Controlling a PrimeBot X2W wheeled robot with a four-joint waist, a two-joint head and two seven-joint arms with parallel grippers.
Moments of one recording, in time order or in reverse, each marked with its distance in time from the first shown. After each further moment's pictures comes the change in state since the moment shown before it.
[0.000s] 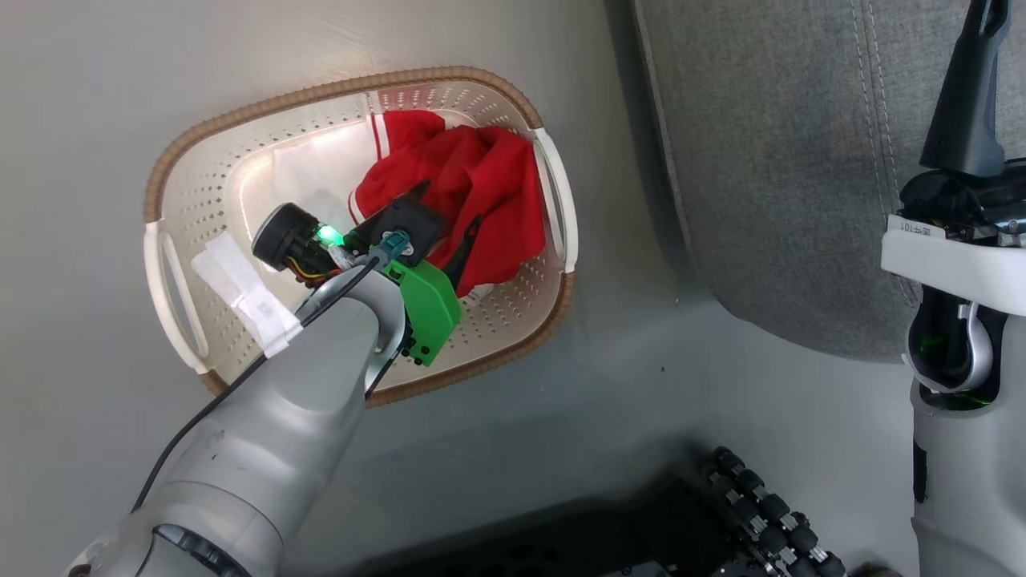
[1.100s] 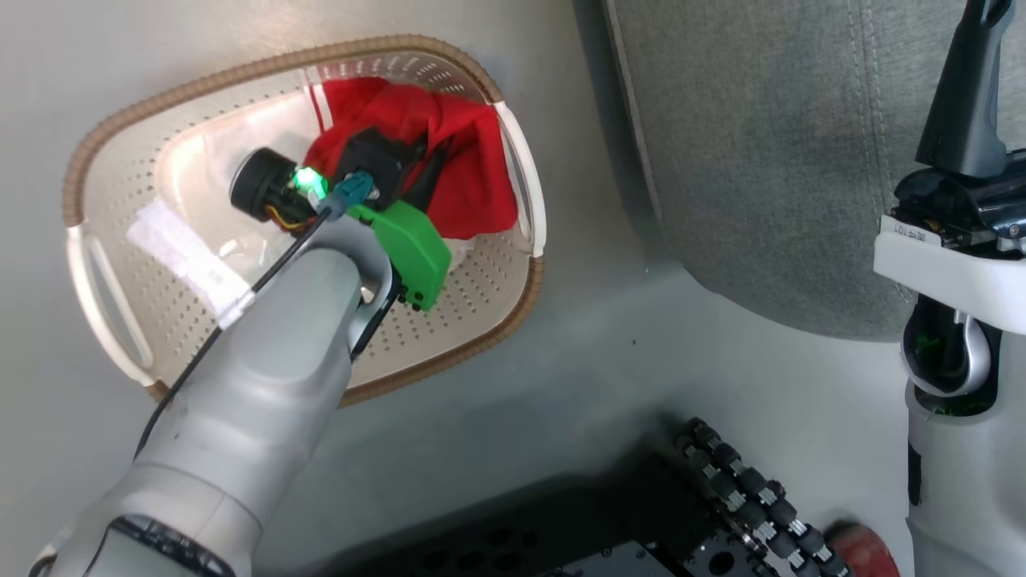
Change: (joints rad) left arm -0.038 0.050 0.068 -0.156 -0.082 0.000 0.000; right arm -0.010 0.007 0.038 -0.072 -0.029 0.000 0.000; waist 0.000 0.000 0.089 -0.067
